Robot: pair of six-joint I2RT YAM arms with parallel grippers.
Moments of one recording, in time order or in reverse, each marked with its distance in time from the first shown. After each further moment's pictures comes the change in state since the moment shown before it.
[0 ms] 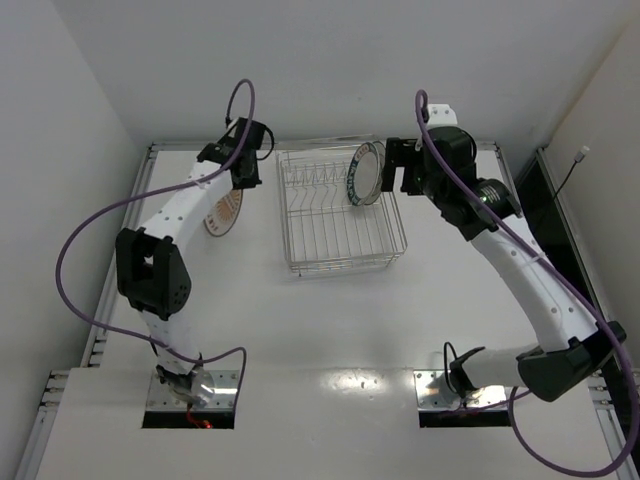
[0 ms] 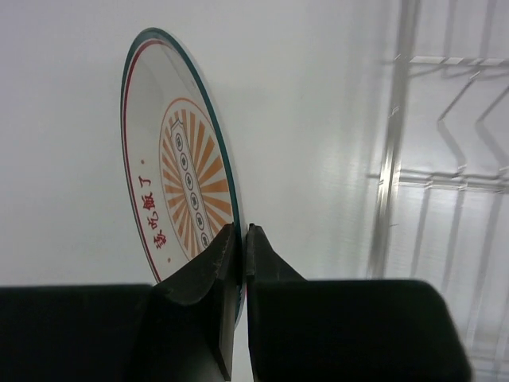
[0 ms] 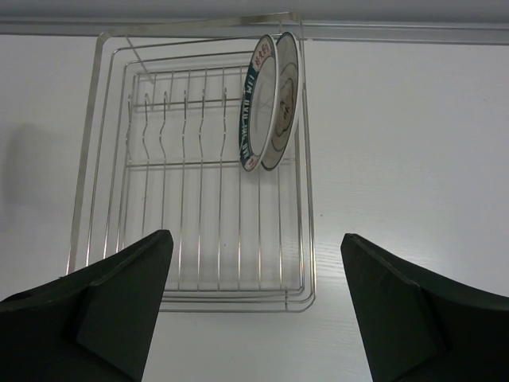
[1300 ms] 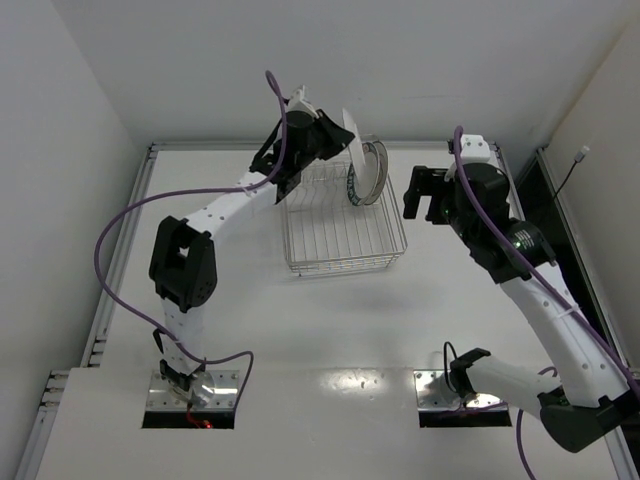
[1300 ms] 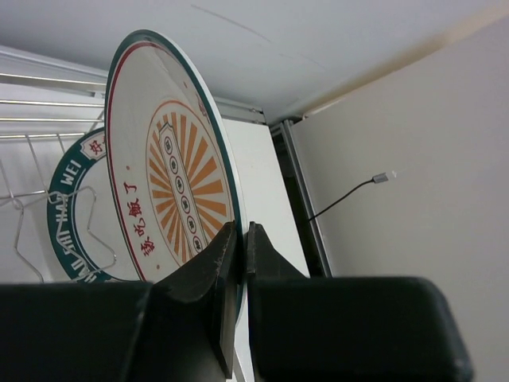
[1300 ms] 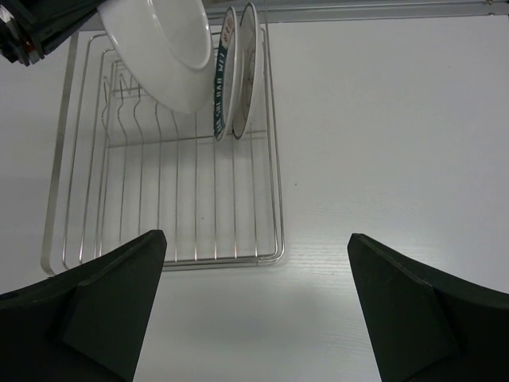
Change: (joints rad) left arm -0.213 0.143 0.084 0.862 0.478 -0.510; right arm -0.034 -0.278 -0.225 -0.011 0.009 0.009
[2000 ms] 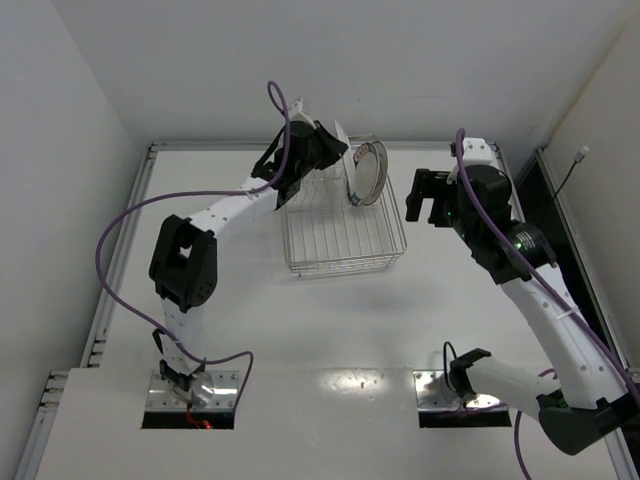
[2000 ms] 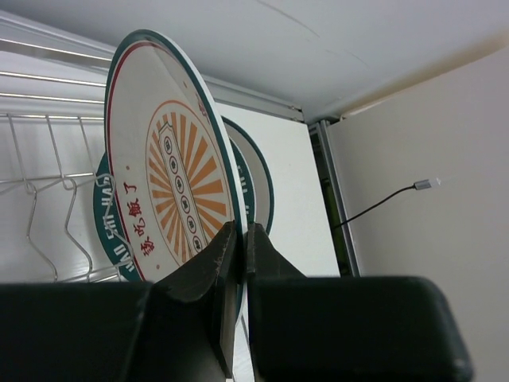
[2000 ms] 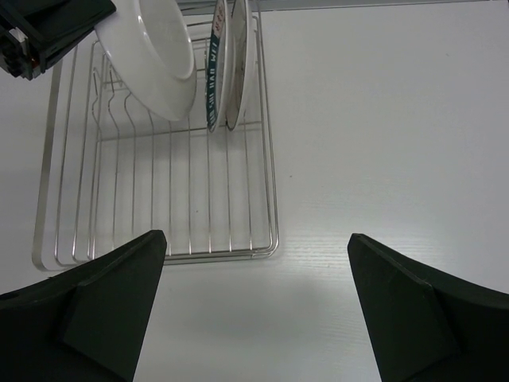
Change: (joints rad) left arm 0.000 0.002 -0.084 0.022 -0.068 0.014; right arm -0.027 -0.010 -0.027 -0.011 -0.024 0.000
